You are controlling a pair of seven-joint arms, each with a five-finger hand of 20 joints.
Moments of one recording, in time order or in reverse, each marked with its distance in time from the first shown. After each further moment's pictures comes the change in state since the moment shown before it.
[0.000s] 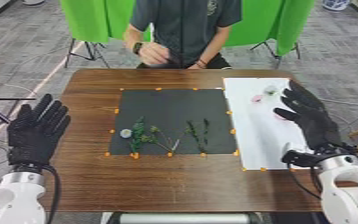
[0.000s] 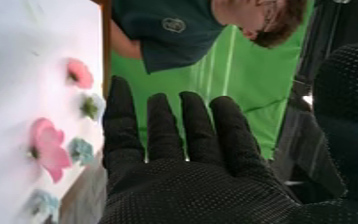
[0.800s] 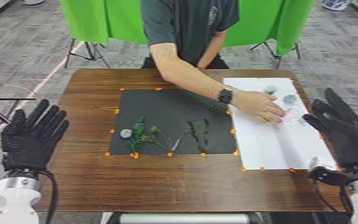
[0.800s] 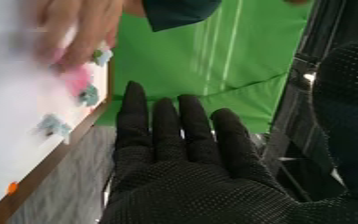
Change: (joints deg) left arm 3.6 0.6 -1.7 -1.7 -5.8 -0.4 1.2; right arm -6.7 -8.7 12.2 -4.5 -1.2 -7.6 -0.4
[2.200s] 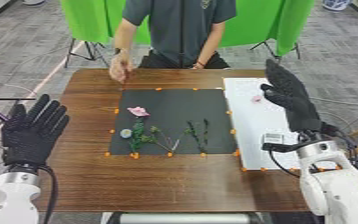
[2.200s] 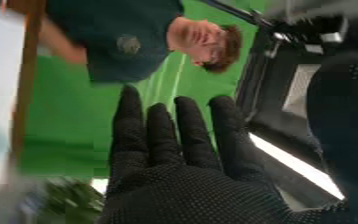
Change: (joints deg) left arm -1.9 1.2 0.1 0.7 0.0 -0.2 -0.3; right arm 13.0 19.8 -25.8 6.1 -13.1 19.7 -8.4
